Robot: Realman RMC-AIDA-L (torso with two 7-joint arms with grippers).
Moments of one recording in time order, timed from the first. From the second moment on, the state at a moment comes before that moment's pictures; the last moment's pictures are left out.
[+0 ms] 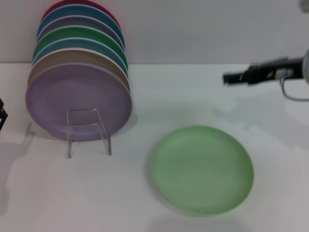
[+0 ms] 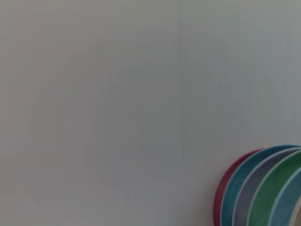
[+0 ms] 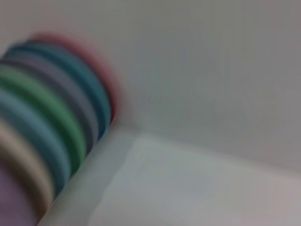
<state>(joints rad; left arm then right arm) -0.26 -2.08 -1.25 -0.20 2.68 1.28 -0.13 0.43 2.04 1.85 1.50 -2.39 1.15 -0.47</state>
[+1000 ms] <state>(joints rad) -0.28 -2.07 -1.26 -0.20 2.68 1.24 -0.13 0.59 2.03 1.86 1.21 -2.55 1.45 -0.33</state>
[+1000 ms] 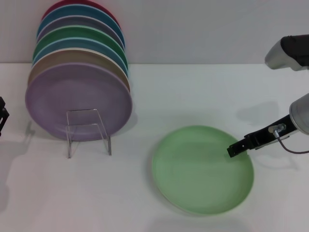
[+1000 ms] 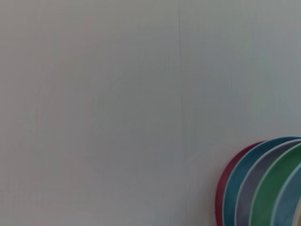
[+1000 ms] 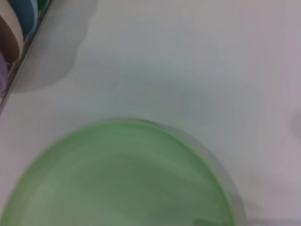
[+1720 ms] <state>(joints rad) -0.28 -2.07 -1.25 -0.20 2.68 1.24 -0.13 0.62 2.04 1.86 1.10 -2.56 1.40 -0.34</state>
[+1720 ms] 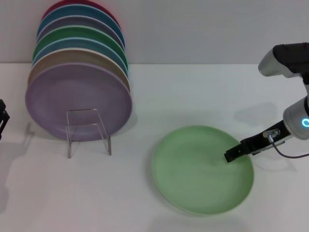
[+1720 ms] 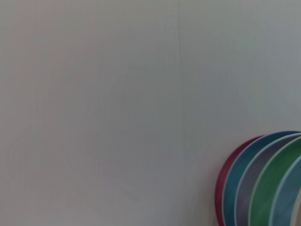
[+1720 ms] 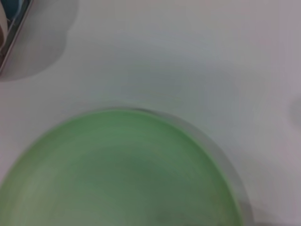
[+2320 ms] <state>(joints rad) -0.27 -2.07 -1.25 -0.19 2.68 1.24 -0.13 0.65 2.03 1.86 1.00 -2.56 1.38 -0.34</state>
